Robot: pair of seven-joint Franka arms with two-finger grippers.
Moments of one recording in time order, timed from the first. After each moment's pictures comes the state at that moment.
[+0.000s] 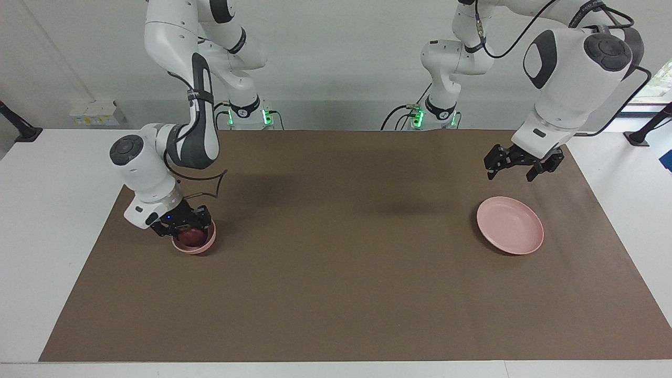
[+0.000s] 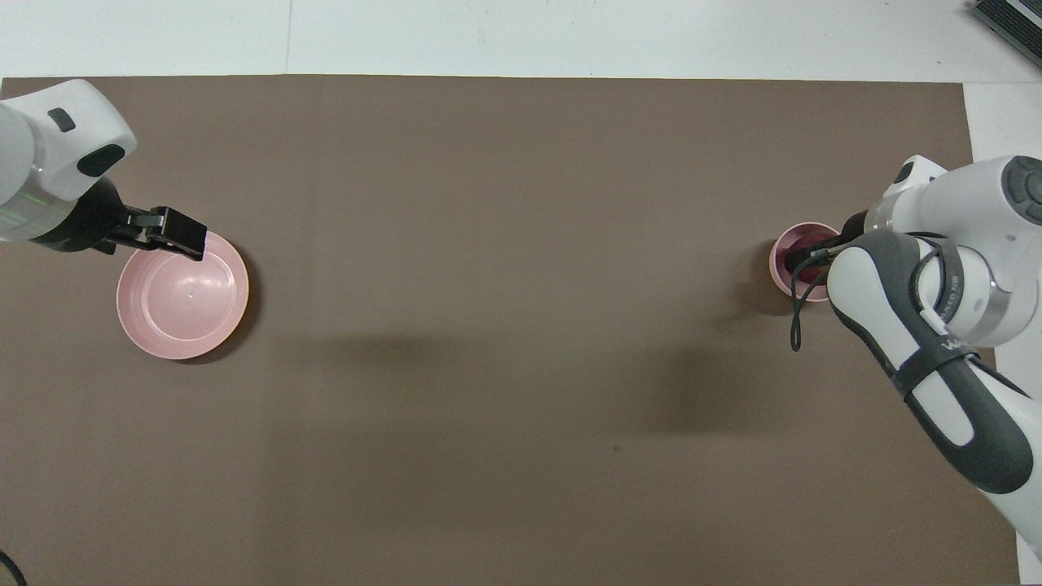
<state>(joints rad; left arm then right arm) -0.25 0.10 0.13 -1.55 -0.01 1.61 0.02 0.04 0.32 -0.14 -1.90 0.13 2.26 -0.41</state>
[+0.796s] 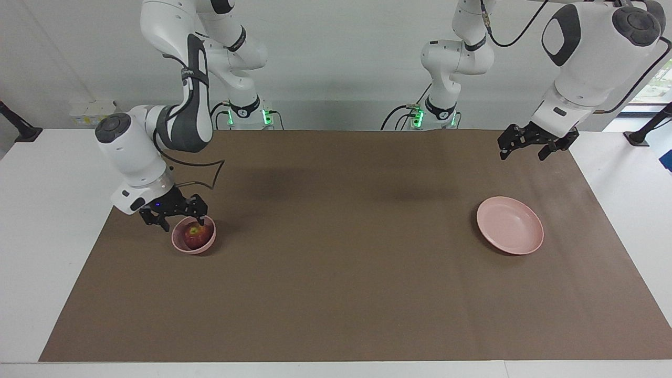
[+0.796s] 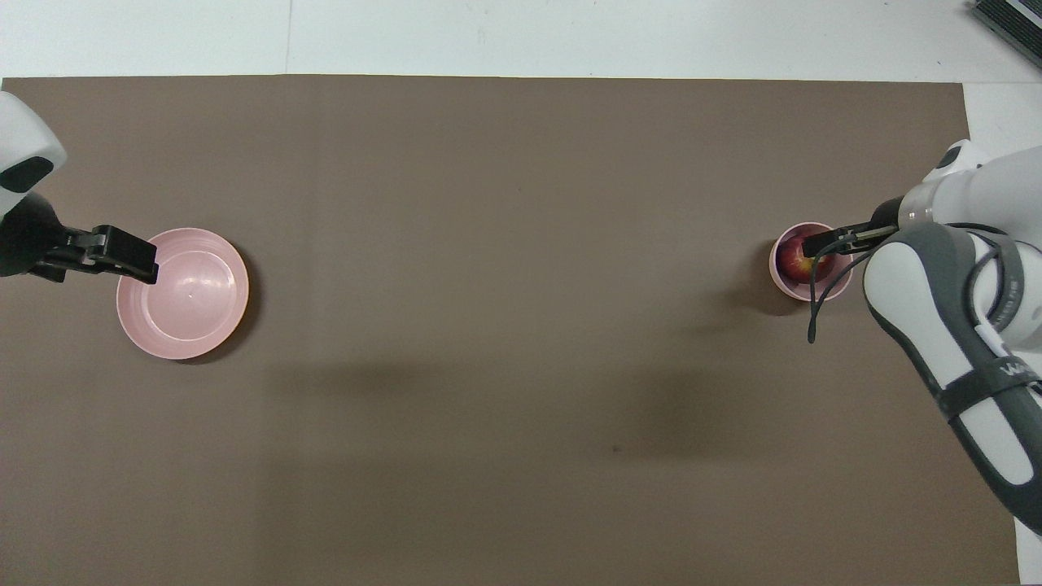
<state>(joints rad) -0.21 0.06 0.15 -1.56 -0.01 1.53 0.02 0.04 0.20 -0.14 -1.87 0.13 2.15 -0.27</state>
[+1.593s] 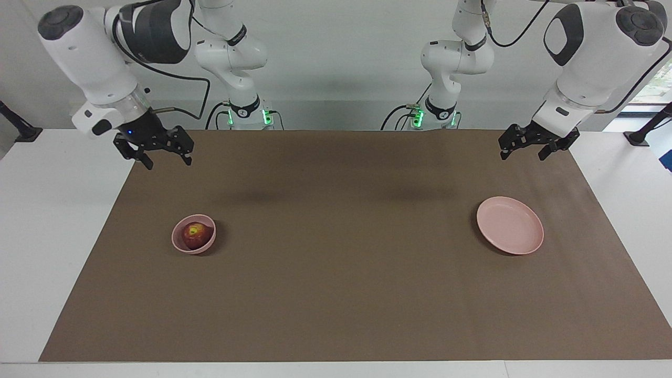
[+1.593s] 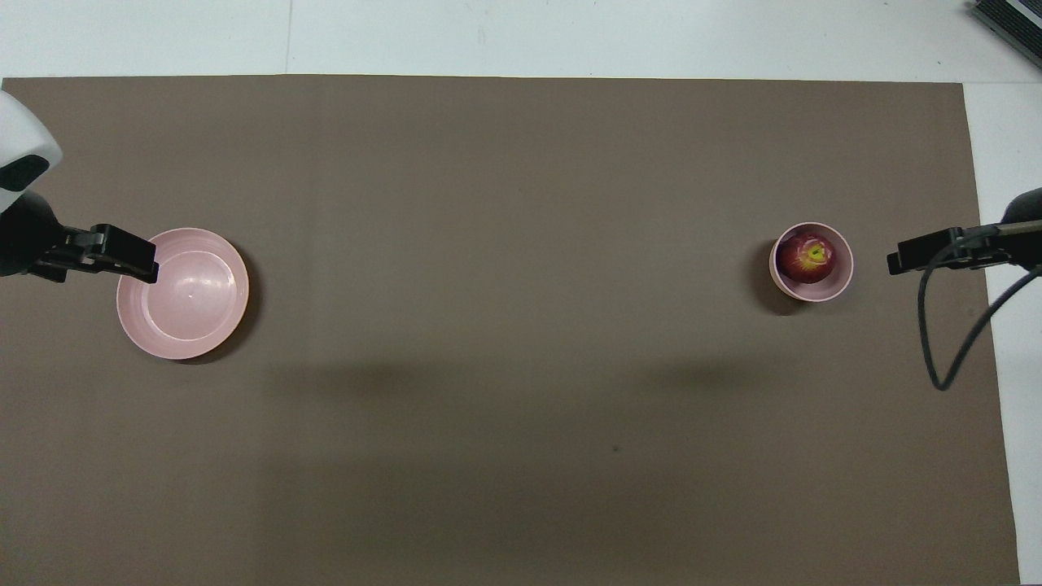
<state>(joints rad) -0.12 0.06 0.05 -1.55 -0.02 1.53 0.01 0.05 0.02 -0.15 -1.60 0.06 1.62 -0.16</state>
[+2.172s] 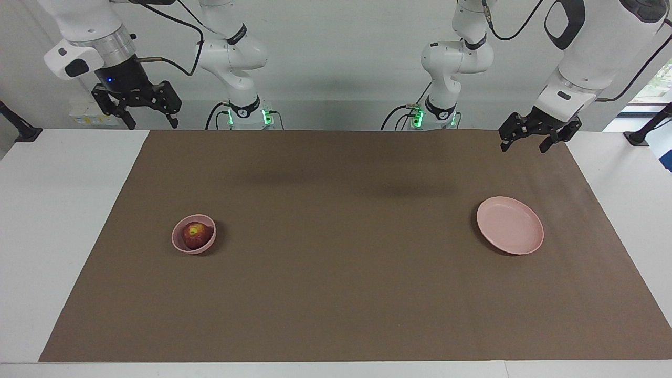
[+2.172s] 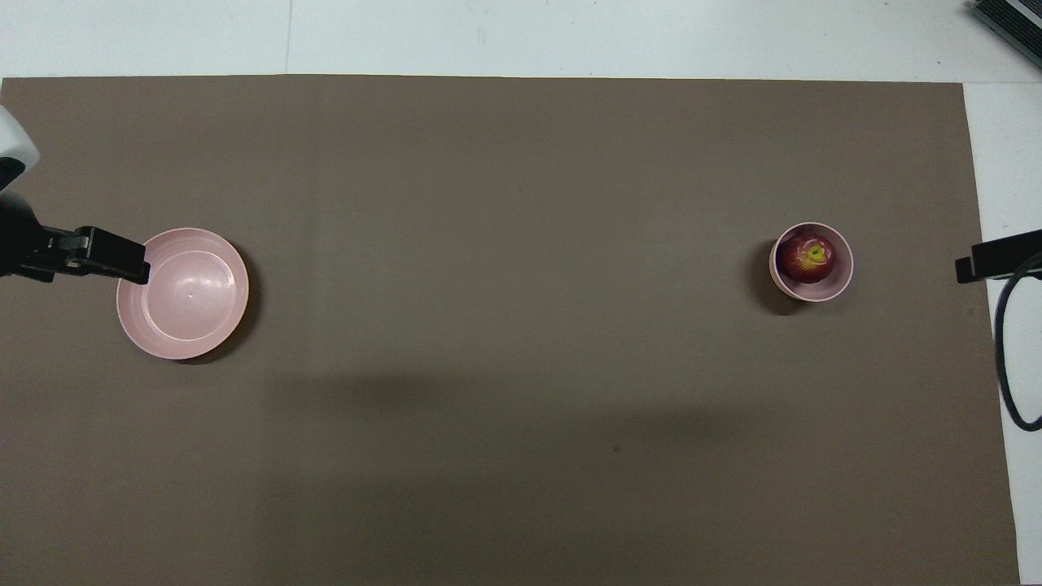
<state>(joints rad) -0.07 0.03 0.00 -1.55 -0.02 1.53 0.01 0.06 -0.02 -0.14 -1.48 0.03 1.48 -0.06</state>
